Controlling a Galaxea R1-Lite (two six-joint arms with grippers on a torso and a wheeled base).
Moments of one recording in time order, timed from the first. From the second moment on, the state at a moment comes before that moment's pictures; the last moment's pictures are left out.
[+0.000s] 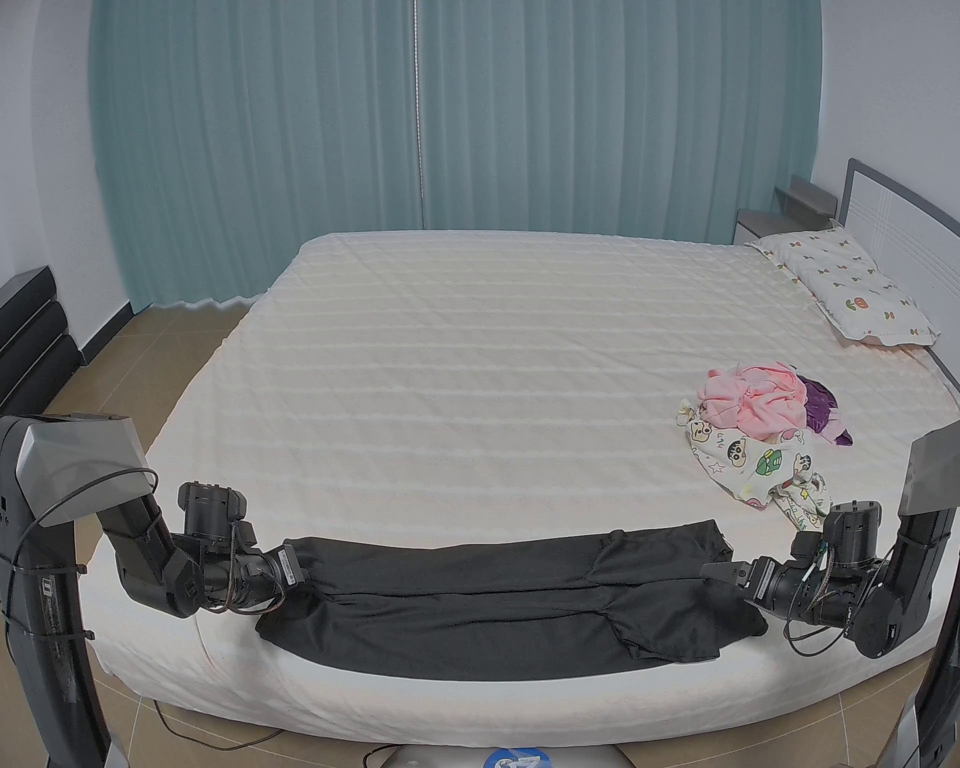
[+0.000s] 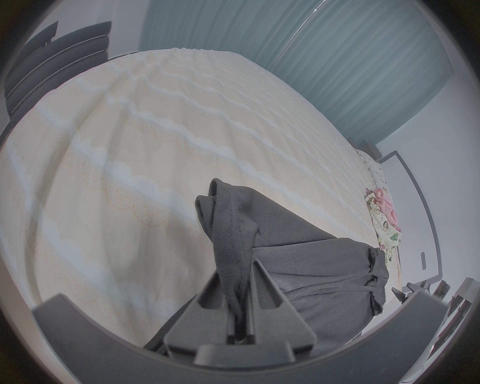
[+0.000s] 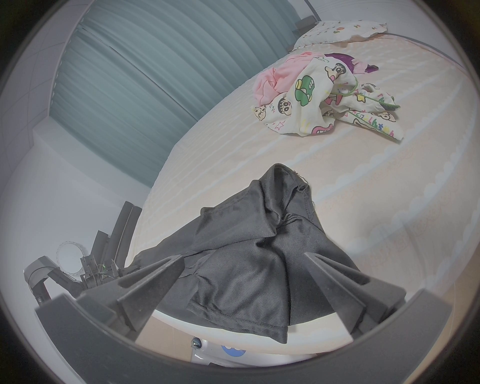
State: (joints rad) left arm -0.05 2.30 -0.66 -0.81 -0.25 -0.48; right arm 0.07 2.15 -0.20 -1.32 0.32 0.56
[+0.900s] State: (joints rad) left arm -0.06 2.29 -0.67 -0.84 -0.25 -0.52; right arm 0.07 2.15 -0.19 -1.36 0.32 0.56
